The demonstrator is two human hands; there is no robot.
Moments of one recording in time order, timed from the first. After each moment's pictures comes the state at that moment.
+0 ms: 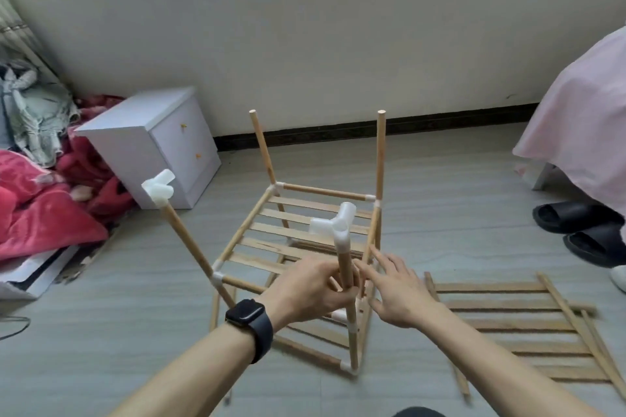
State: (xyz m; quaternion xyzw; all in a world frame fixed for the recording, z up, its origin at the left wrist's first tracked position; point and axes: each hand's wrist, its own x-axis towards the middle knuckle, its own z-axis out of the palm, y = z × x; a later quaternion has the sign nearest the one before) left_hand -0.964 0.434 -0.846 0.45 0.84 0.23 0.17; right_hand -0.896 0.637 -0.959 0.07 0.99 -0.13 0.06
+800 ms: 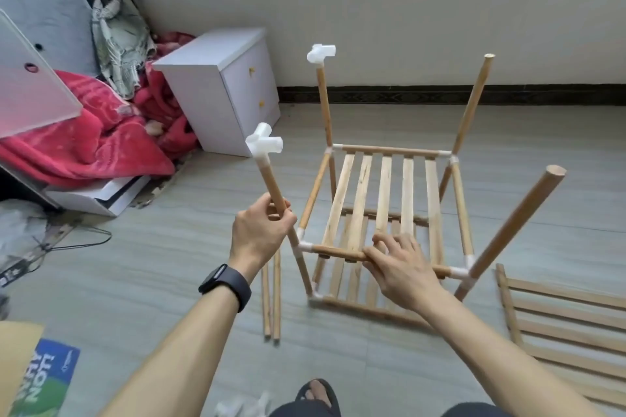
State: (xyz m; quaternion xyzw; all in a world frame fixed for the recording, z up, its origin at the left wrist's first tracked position) left_hand -1.050 0.274 -0.882 0.08 0.91 0.39 -0.09; right_hand -0.960 0.533 -0.990 -0.07 0.99 -0.07 -0.10
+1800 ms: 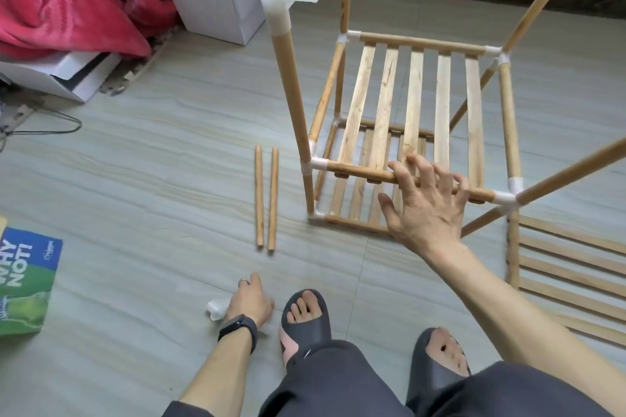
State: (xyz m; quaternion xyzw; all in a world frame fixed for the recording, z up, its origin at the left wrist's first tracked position) left_hand -0.913 0.191 -1.163 -0.11 0.93 0.09 0.35; right_hand -0.959 0.519 -1.025 0.06 0.99 -0.02 -0.14
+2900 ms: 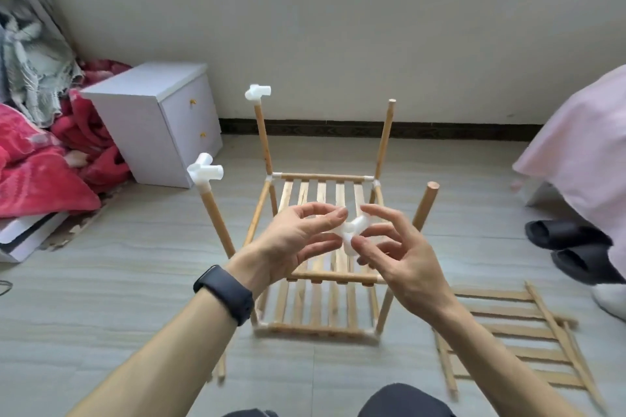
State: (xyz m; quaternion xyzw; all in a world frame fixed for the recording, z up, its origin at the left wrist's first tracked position) left_hand -0.982 0.386 -0.789 0.11 0.56 0.73 0.38; right_hand -0.863 0.552 -0.826 0.01 0.75 -0.62 -0.20
